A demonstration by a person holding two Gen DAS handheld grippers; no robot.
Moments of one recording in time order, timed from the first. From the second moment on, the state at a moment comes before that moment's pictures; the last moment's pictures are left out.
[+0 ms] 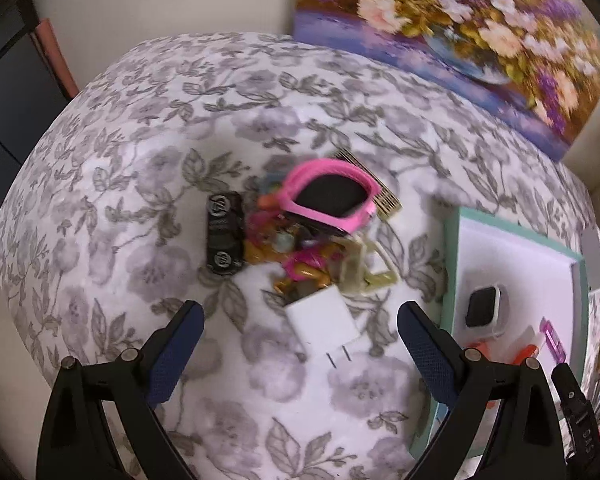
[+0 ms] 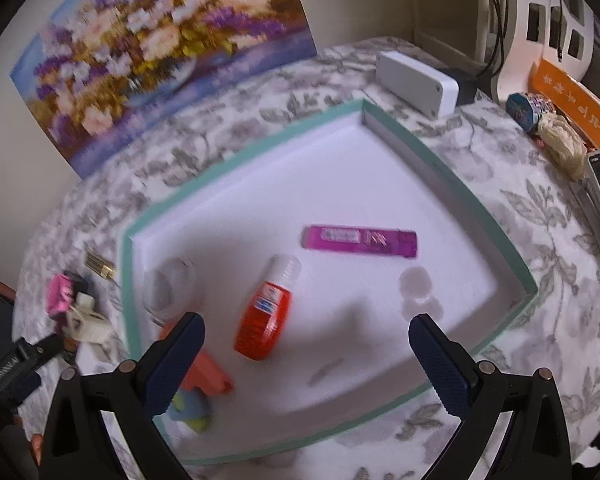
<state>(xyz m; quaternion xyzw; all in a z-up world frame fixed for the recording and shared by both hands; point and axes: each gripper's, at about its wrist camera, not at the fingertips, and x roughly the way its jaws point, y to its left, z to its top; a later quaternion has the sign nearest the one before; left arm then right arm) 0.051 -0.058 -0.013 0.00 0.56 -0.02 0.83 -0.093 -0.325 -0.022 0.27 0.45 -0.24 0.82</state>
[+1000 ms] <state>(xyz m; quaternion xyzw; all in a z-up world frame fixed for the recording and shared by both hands) 0.112 0.060 -0.022 -0.12 0.58 0.01 0.81 0.000 -0.181 0.007 0.17 0.45 -0.07 0.88</state>
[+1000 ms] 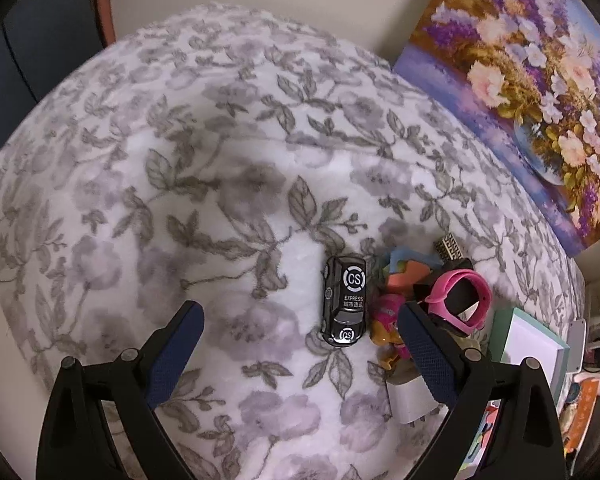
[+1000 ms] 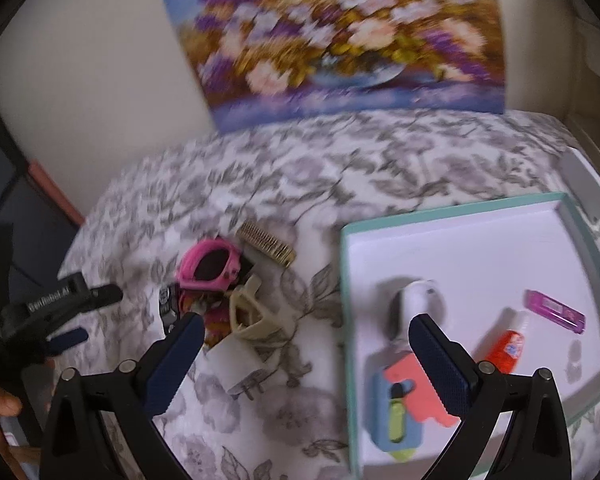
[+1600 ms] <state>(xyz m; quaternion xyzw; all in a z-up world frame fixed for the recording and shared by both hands) 0.144 0.040 -0.076 -0.09 0.61 -0.02 0.79 0.055 -0.151 -0.048 0.13 0.51 -0.03 0.85</state>
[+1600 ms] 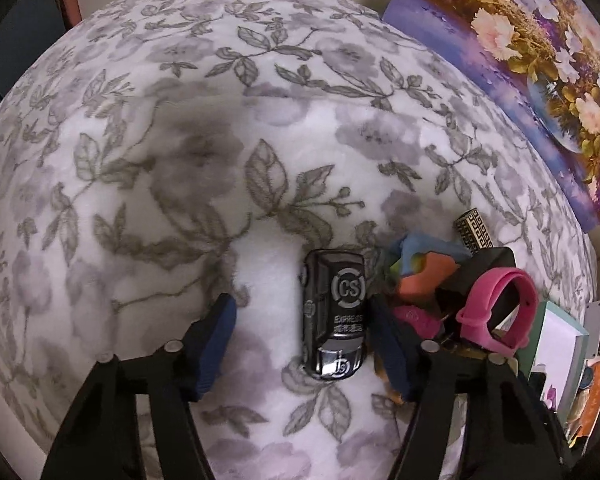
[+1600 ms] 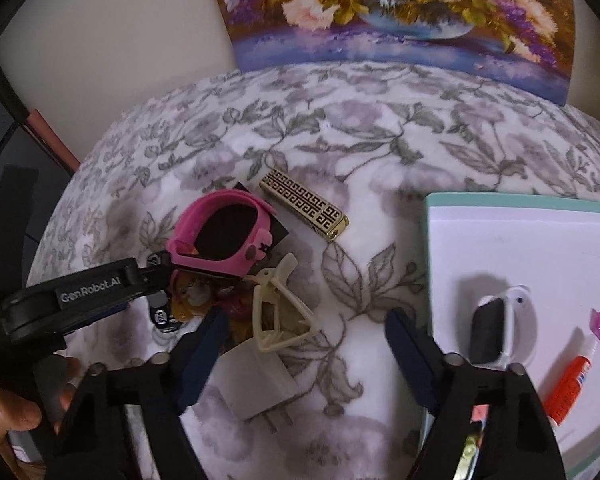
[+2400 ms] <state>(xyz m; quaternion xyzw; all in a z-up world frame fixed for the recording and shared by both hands) 0.147 0.014 -0.066 -0.04 0.60 -0.03 0.80 0.059 -0.152 -0.068 0.12 0.53 -0.03 0.84</state>
